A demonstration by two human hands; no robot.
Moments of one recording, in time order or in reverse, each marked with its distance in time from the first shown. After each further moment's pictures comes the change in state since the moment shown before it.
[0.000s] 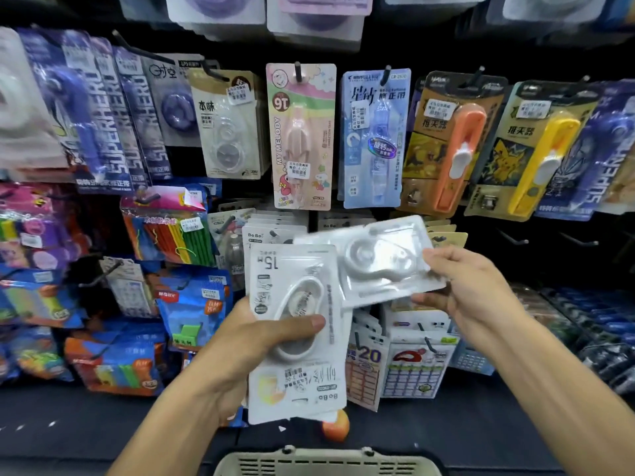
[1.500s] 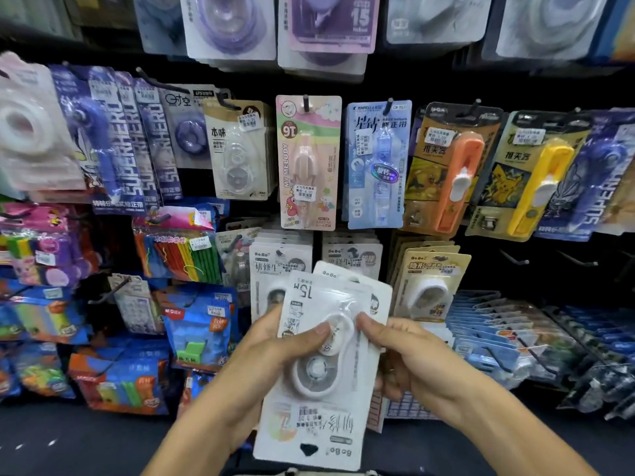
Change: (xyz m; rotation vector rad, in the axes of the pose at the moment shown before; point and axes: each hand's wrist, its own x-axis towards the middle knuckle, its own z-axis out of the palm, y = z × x) left_hand 0.000 -0.002 0.004 -0.125 -0.074 -0.017; right_hand -0.035 0.033 0.030 -0.083 -0.538 0.193
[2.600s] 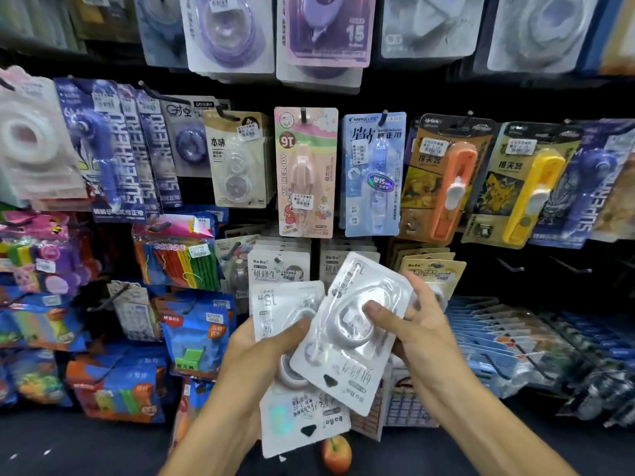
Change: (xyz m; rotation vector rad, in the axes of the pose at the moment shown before) left_hand 0.005 -0.003 0.008 -0.089 0.354 0.078; right_hand 0.009 -0.006 0.000 0.258 0.416 -0.316
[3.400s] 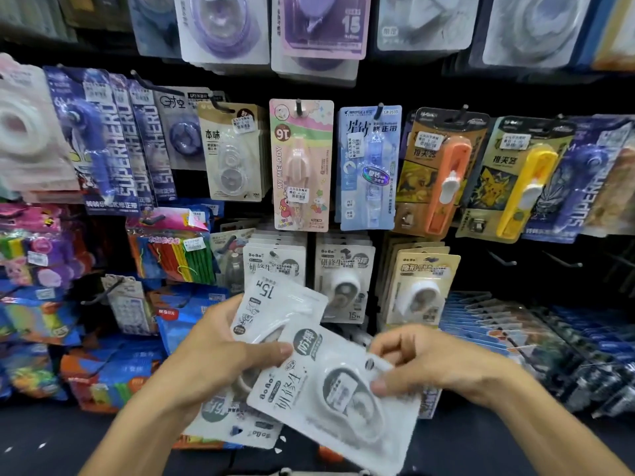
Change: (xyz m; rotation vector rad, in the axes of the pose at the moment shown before) left_hand -0.004 0.035 -0.034 0.442 -0.232 0.051; right_hand 0.006 -0.023 -0.042 -0.645 -0.744 0.332
